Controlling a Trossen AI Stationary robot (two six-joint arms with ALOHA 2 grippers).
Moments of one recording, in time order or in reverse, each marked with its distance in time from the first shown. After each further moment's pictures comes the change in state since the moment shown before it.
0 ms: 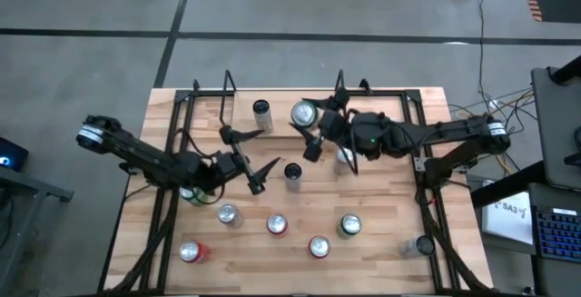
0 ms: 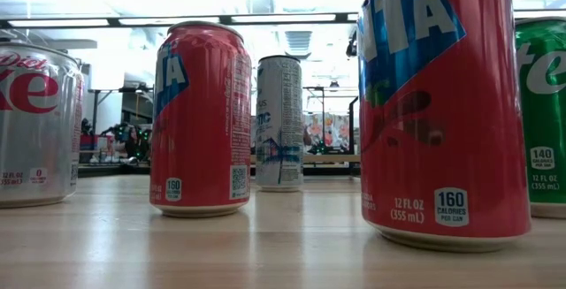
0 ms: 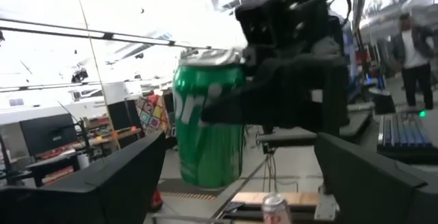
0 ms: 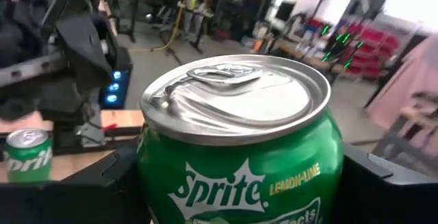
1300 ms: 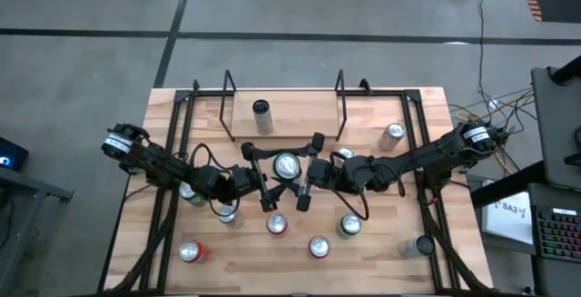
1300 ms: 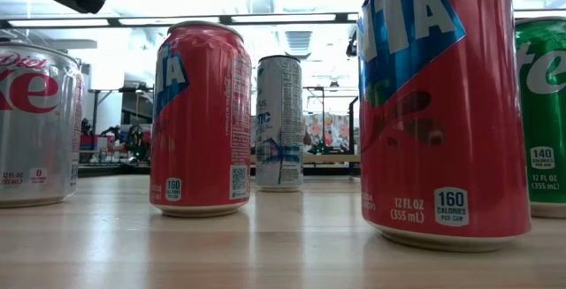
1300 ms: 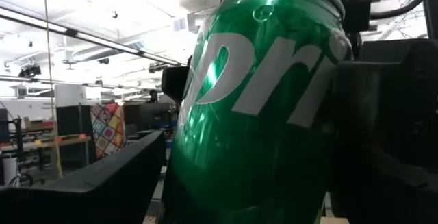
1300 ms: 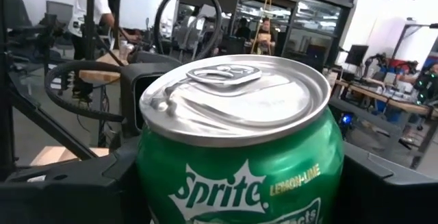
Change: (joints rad) left arm -0.023 0.324 0.000 0.413 0.121 -0.141; right arm 0.212 0.155 -0.148 0.493 -0.076 0.010
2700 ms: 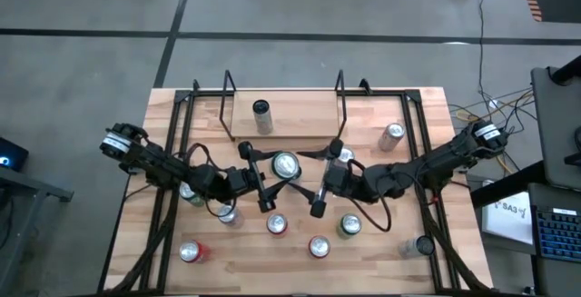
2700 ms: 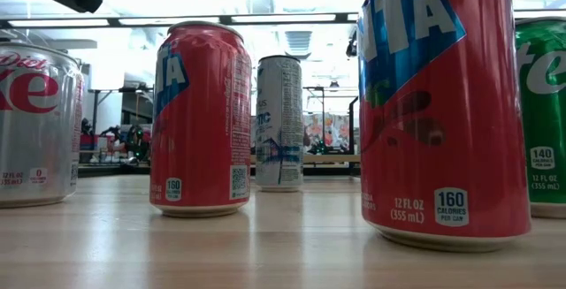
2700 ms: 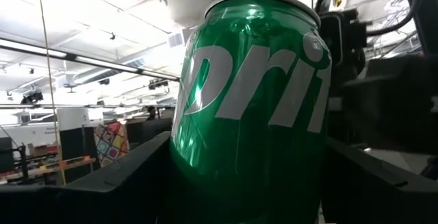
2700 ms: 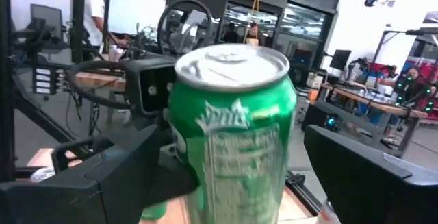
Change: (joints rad) left arm 0.001 -0.010 -0.006 0.034 0.040 0.105; right arm 0.086 -0.087 -0.107 0.057 0.131 -0.036
